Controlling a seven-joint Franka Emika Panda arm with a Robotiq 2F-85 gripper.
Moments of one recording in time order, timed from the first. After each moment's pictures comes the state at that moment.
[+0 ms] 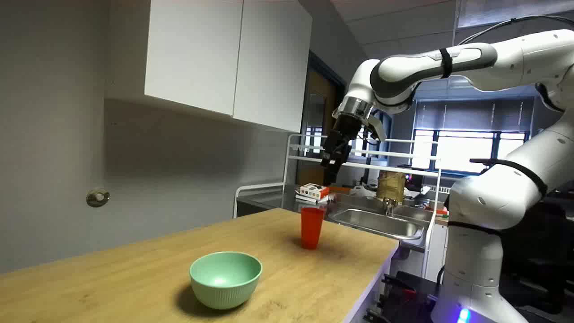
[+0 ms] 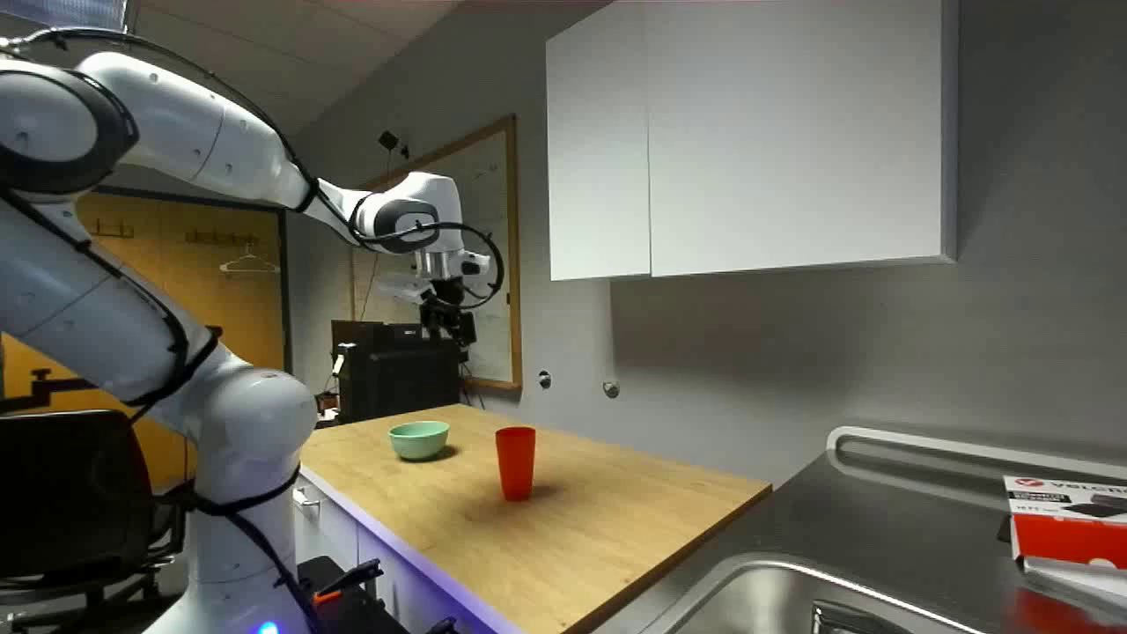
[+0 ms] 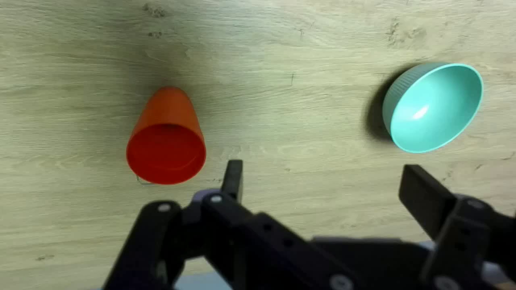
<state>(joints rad) 0.13 -0.79 0.02 -2.61 0.23 2.08 0.04</state>
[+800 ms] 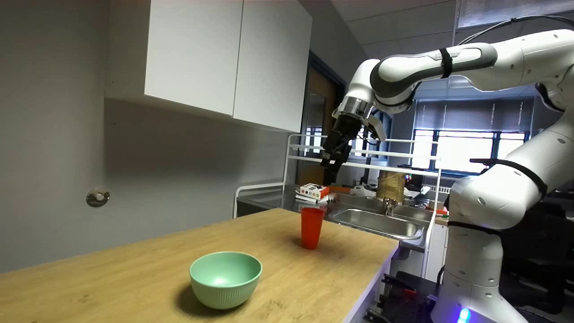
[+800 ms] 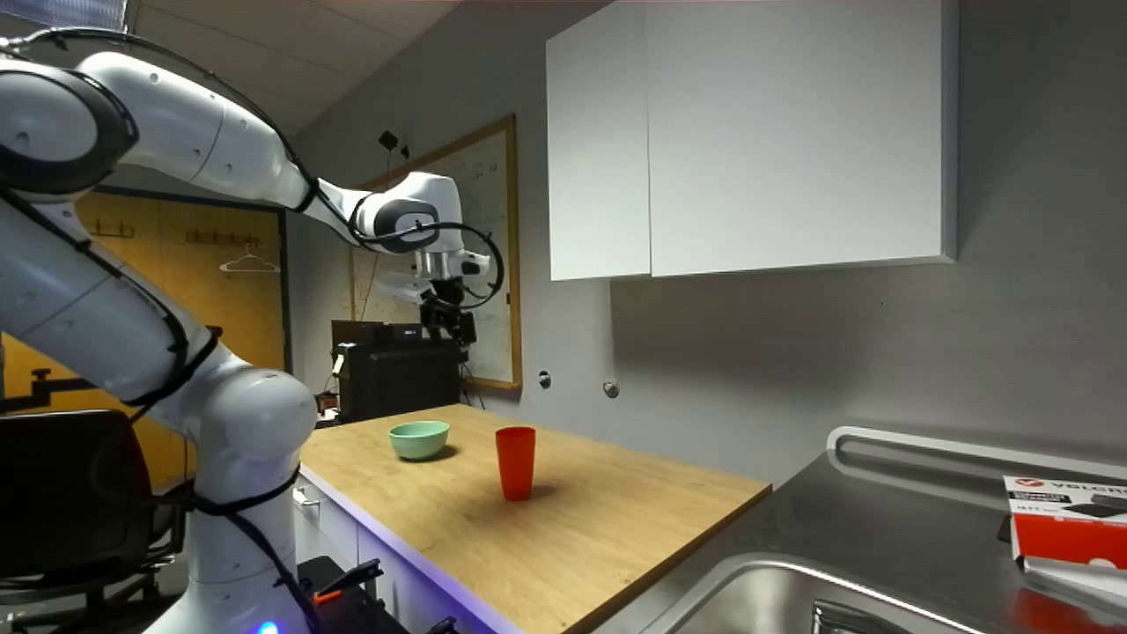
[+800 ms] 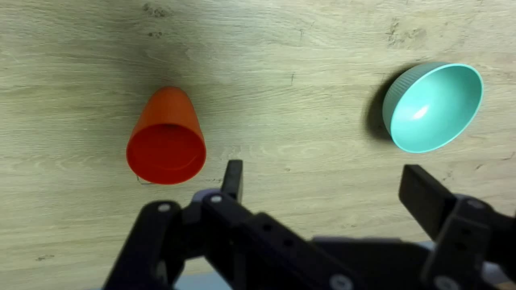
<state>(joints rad) 0.13 -0.79 0.02 -2.61 0.23 2.08 0.04</state>
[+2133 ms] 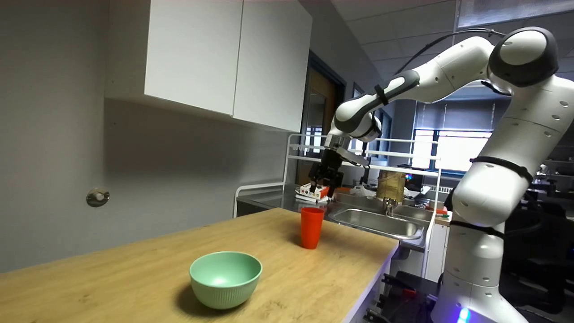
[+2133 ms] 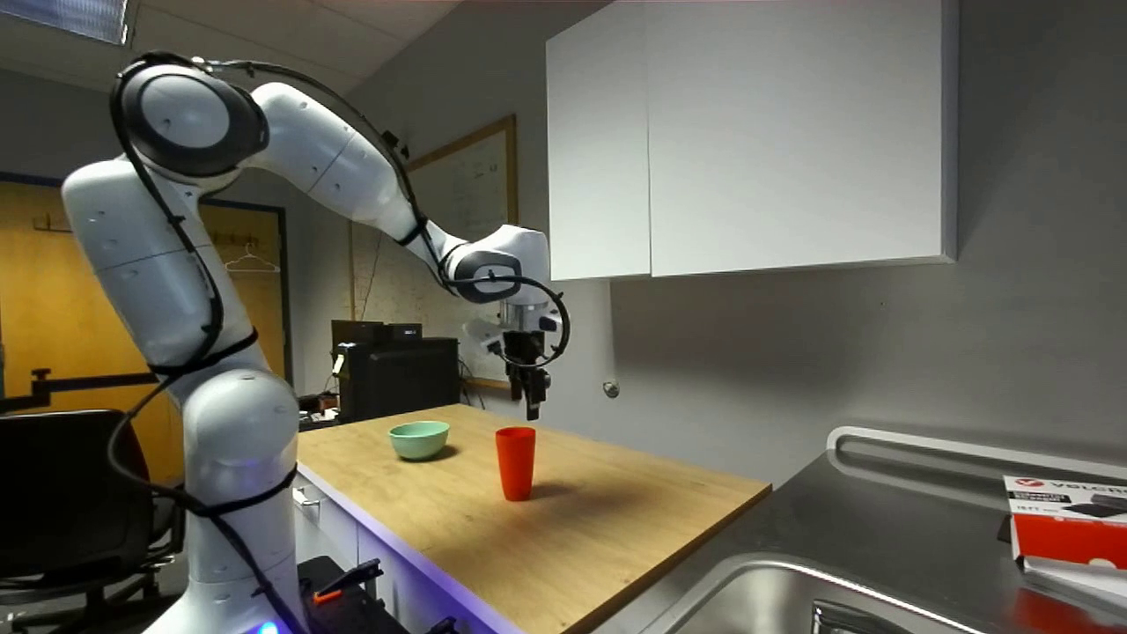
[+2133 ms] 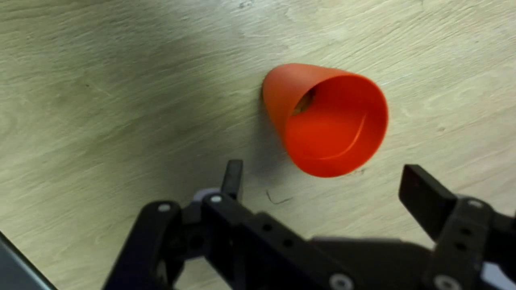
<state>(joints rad) -0.09 -0.36 -0.08 -2.52 0.22 2.26 0.07</state>
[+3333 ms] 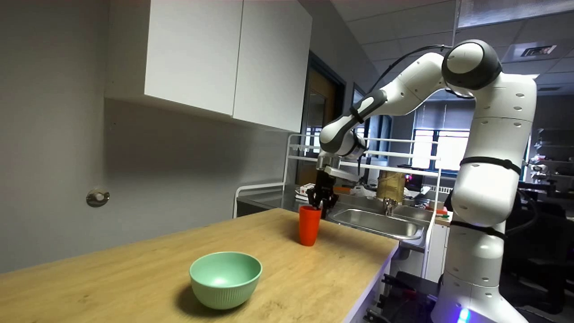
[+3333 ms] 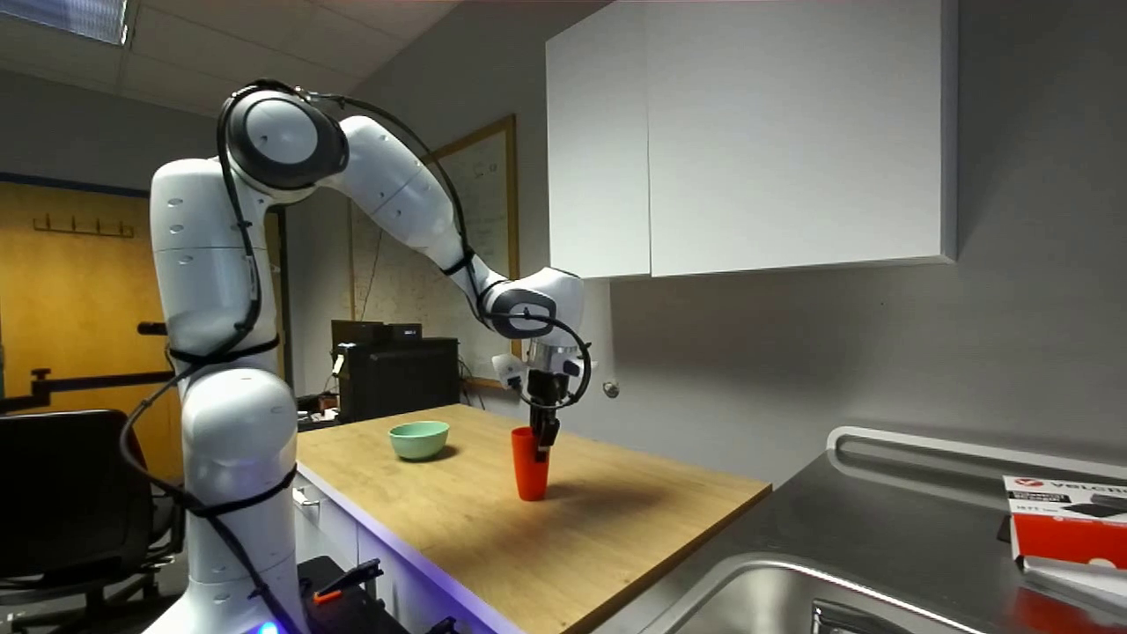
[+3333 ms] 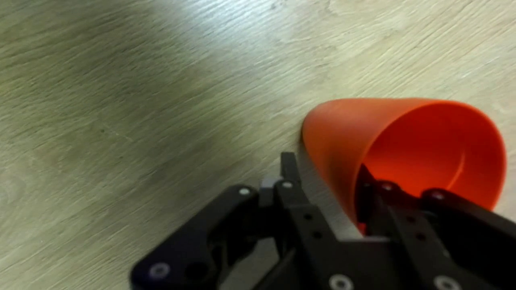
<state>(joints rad) -0.11 -0.10 -0.10 -2.42 0.22 2.26 0.16</state>
